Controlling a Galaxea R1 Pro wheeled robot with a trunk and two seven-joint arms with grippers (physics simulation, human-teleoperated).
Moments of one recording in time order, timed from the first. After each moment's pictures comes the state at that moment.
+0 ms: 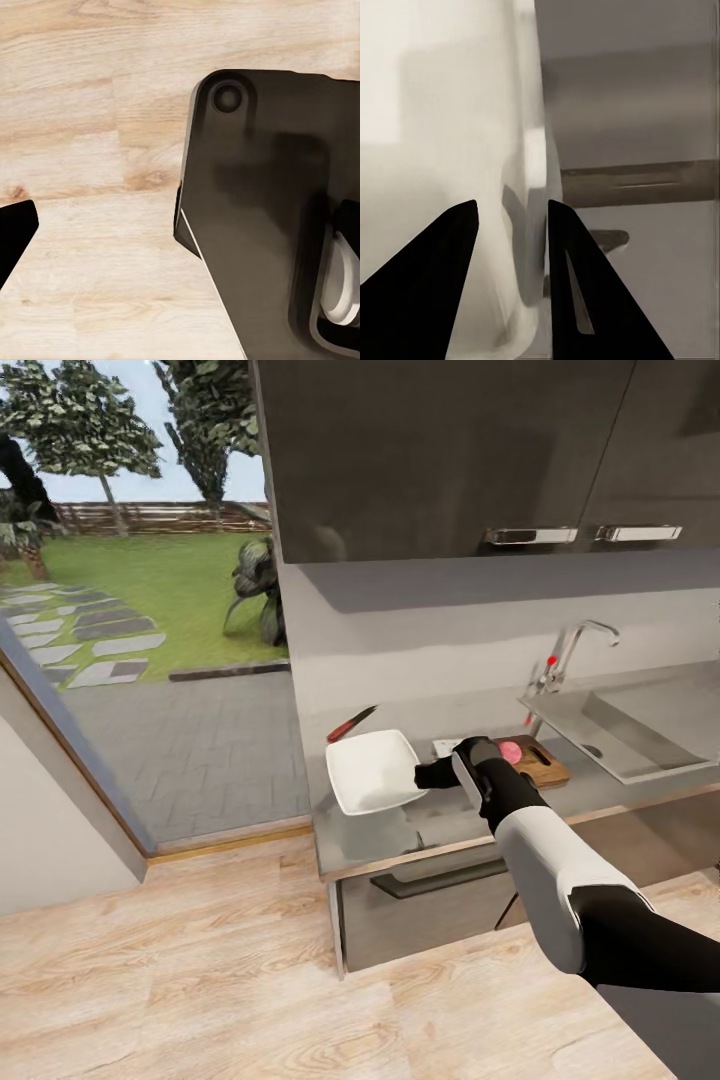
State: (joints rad) left arm 0.36 -0.04 -0.01 -0.37 0.06 -0.62 0.17; right arm -1.19 0.09 -0.01 -0.55 0.10 0.83 0.18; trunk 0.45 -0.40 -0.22
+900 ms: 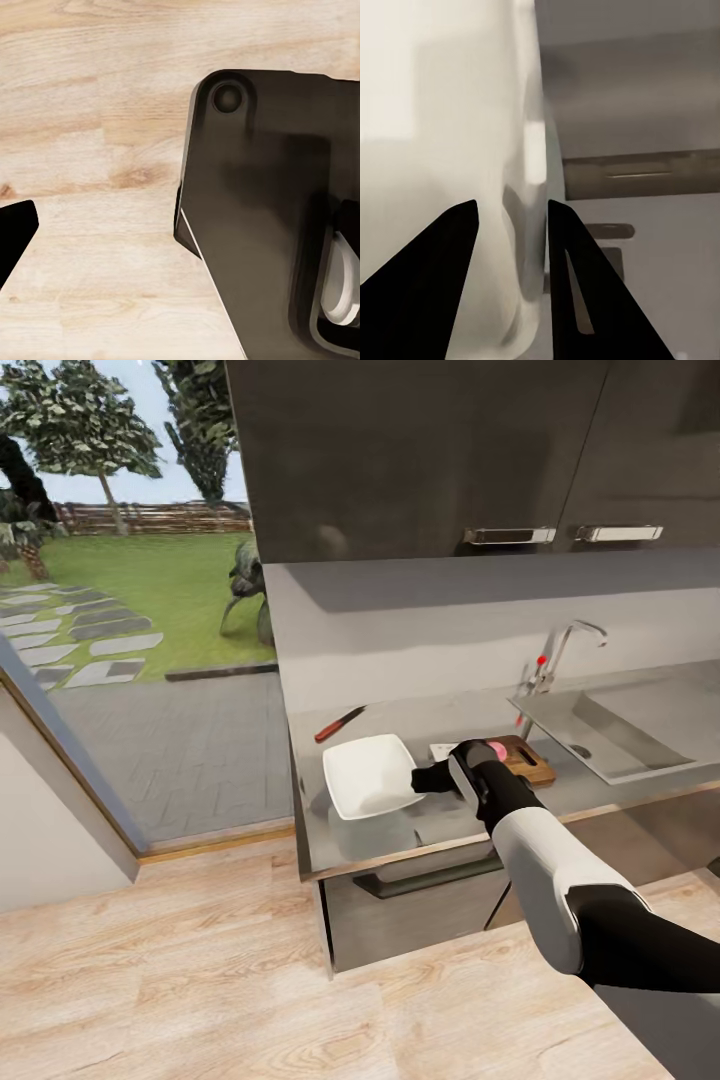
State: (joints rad) left arm 0.36 -0.04 -0.01 -0.37 0.06 -0.62 0.17; right arm -1.18 0.10 -0.01 -0.52 0.10 0.83 0.18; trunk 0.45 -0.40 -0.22
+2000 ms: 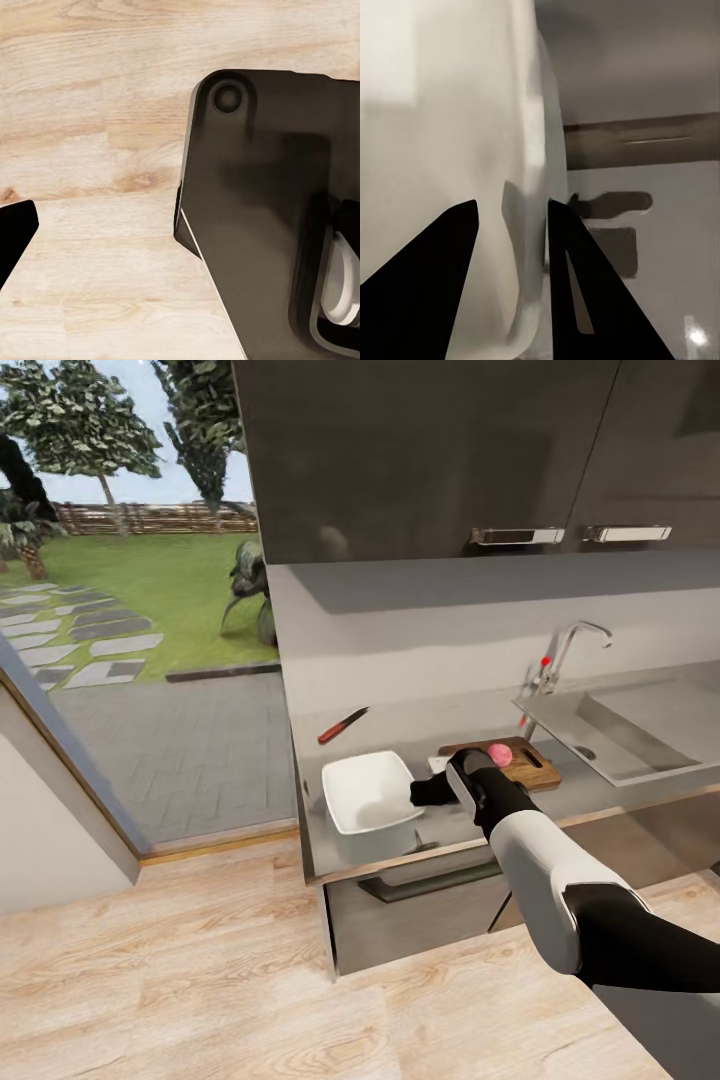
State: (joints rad) left arm 0.36 -0.04 -0.01 -0.37 0.06 -0.62 0.17; right arm -1.18 0.11 -0.02 -0.46 0.10 0.87 0.18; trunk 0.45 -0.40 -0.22
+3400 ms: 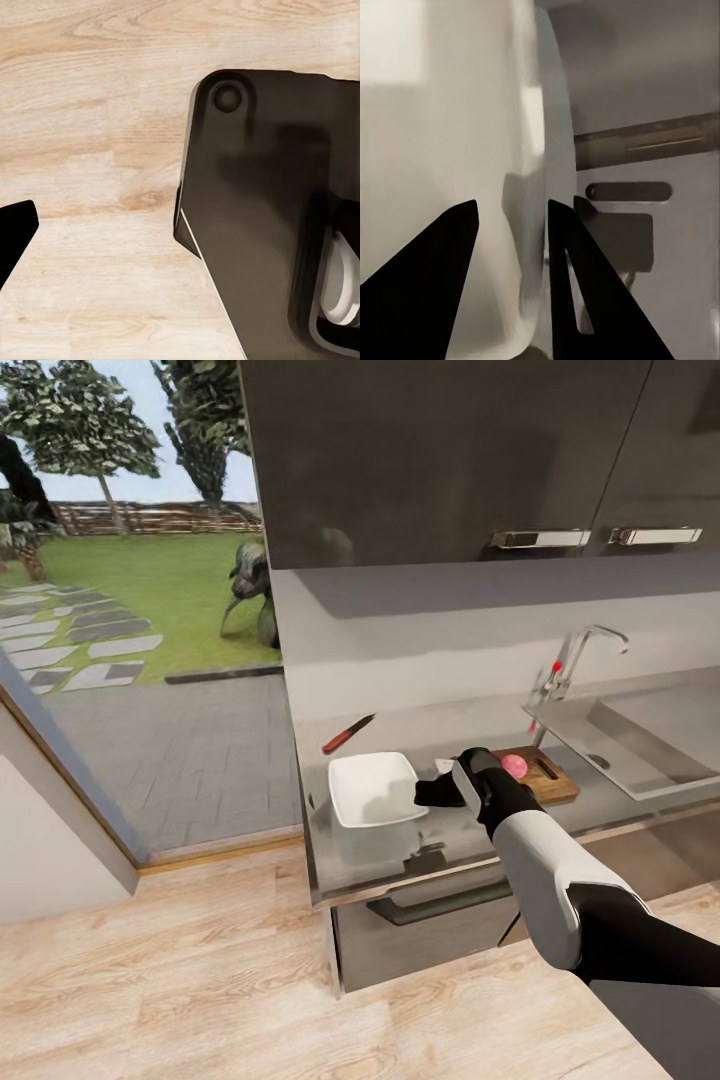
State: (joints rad) left arm 0.36 -0.04 -0.01 -0.37 0.06 -0.62 0.17; right arm -1.18 0.11 -0.12 -0.46 0.11 0.90 0.15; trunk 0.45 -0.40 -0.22
